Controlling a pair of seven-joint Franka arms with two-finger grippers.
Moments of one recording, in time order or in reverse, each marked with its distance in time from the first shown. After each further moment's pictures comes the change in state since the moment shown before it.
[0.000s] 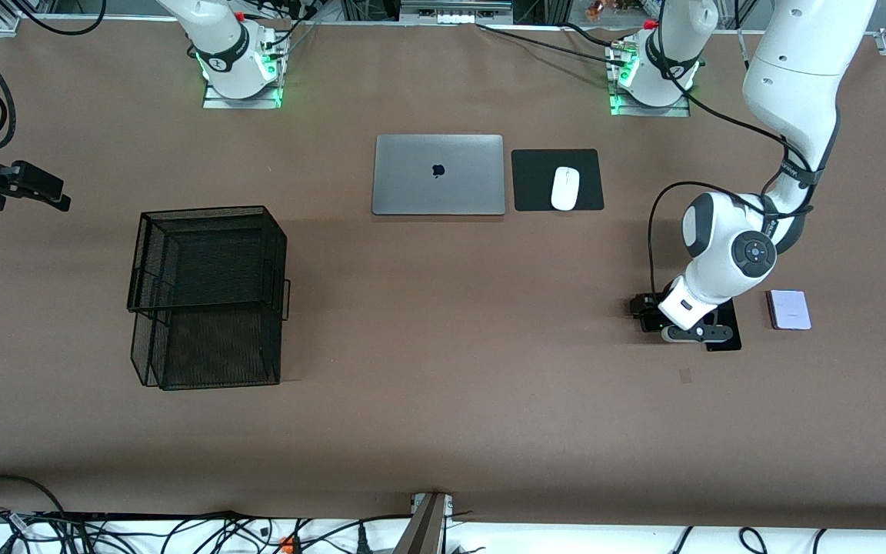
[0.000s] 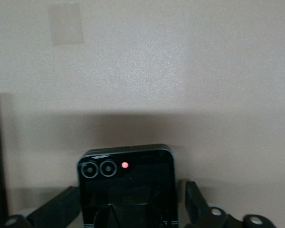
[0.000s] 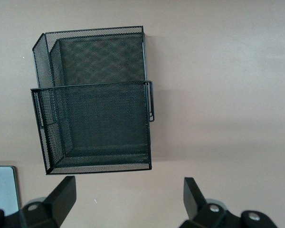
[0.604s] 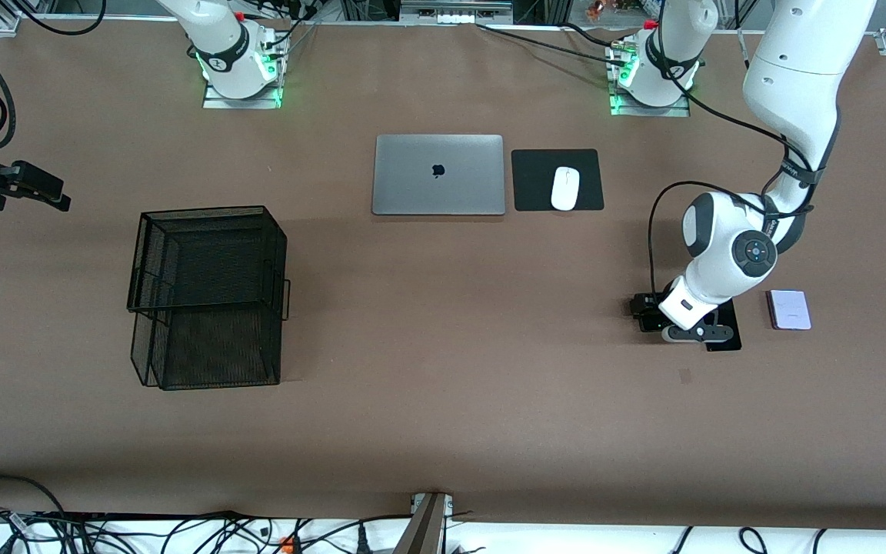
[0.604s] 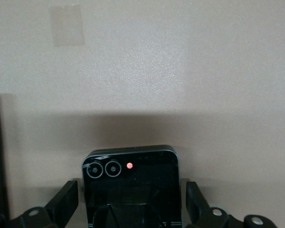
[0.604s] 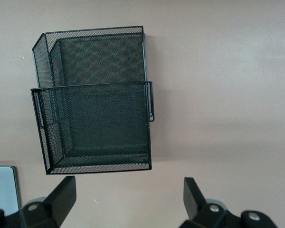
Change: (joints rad) left arm 0.000 -0.003 0.000 0.000 -0.001 0.000 -0.001; right arm 0.000 0.000 0.000 0.000 0.000 0.000 0.000
